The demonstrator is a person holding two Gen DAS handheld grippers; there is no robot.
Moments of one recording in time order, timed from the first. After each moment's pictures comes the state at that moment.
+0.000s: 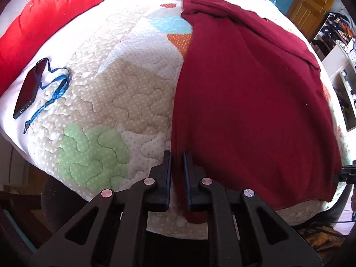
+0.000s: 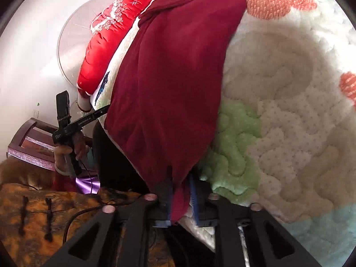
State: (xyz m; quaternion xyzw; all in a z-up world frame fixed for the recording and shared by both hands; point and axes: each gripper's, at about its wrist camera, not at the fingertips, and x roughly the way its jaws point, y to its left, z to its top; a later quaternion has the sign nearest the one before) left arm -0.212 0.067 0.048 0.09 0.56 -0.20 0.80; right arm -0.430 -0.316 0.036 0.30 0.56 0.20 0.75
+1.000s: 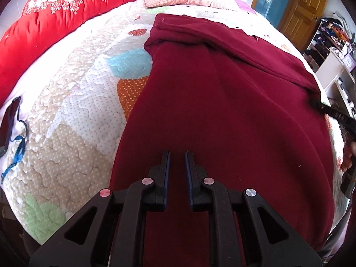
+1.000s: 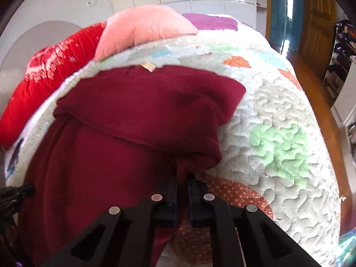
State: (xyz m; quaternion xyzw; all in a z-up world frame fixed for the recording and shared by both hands) left arm -0.171 -0.020 0.044 0.08 0.51 -0.22 0.83; right arm -0.263 -0.371 0.058 0.11 0.45 -0.09 0.88
